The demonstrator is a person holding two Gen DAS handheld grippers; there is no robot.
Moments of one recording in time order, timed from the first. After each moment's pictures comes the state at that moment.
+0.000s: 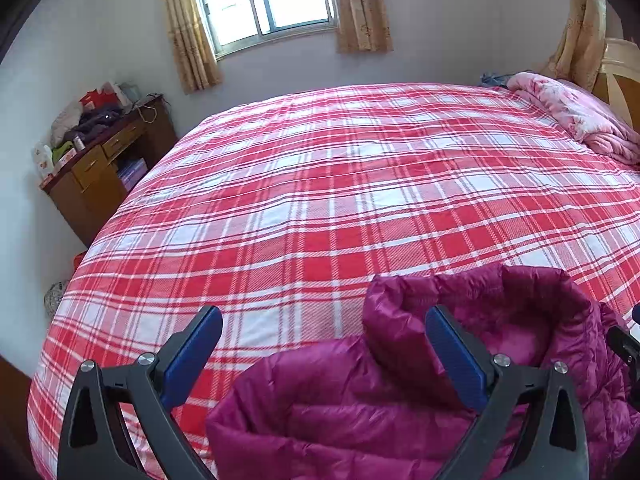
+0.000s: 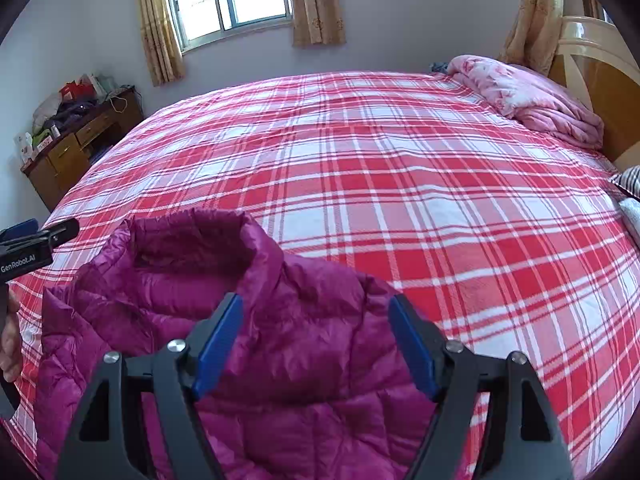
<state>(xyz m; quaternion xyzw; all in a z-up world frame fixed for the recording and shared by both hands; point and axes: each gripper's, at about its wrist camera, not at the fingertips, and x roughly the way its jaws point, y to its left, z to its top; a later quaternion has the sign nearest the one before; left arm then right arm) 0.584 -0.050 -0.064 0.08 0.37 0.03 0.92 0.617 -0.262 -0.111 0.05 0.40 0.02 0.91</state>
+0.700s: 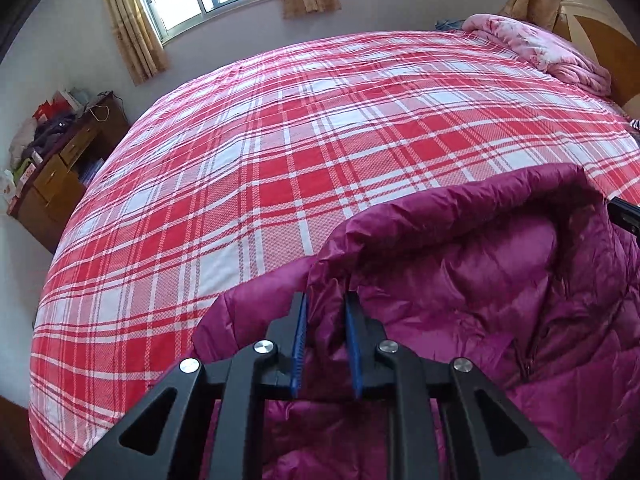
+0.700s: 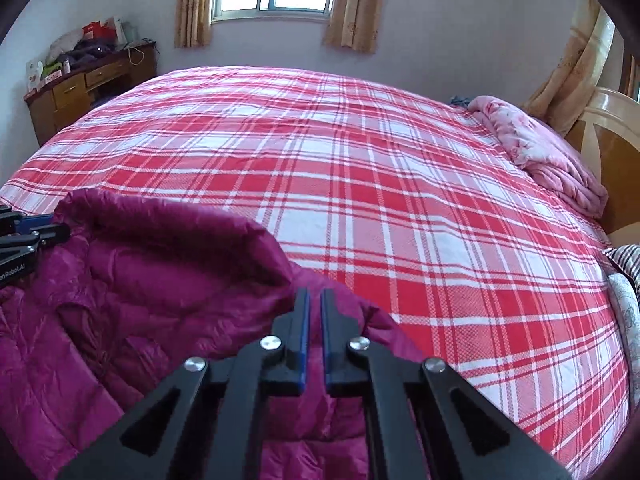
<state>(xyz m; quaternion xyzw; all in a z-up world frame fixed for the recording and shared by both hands) 0.557 -0.043 -0.127 0.12 0.42 -0.04 0.90 0.612 -0.249 -0.138 -0.07 0.41 0.02 0.91</state>
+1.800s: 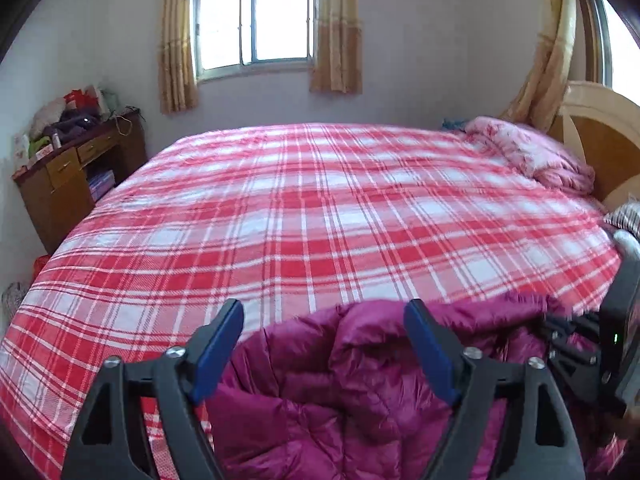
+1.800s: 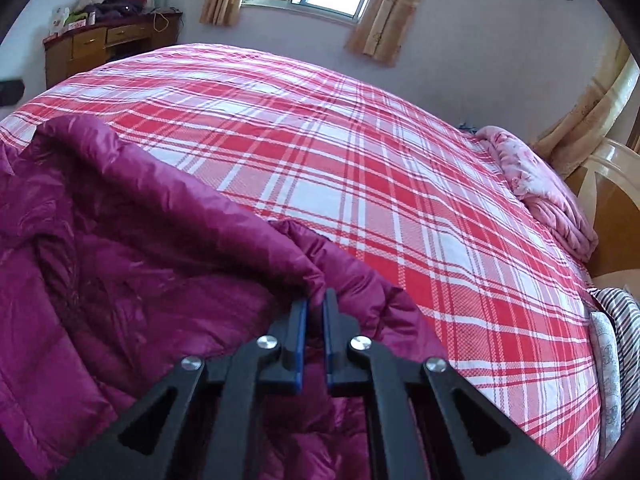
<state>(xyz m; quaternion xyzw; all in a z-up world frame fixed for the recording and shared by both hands) 0.506 -0.016 -0.050 0.00 0.27 -0.04 0.96 0.600 -0.229 -0.157 -0.16 0.38 0.03 0.91</state>
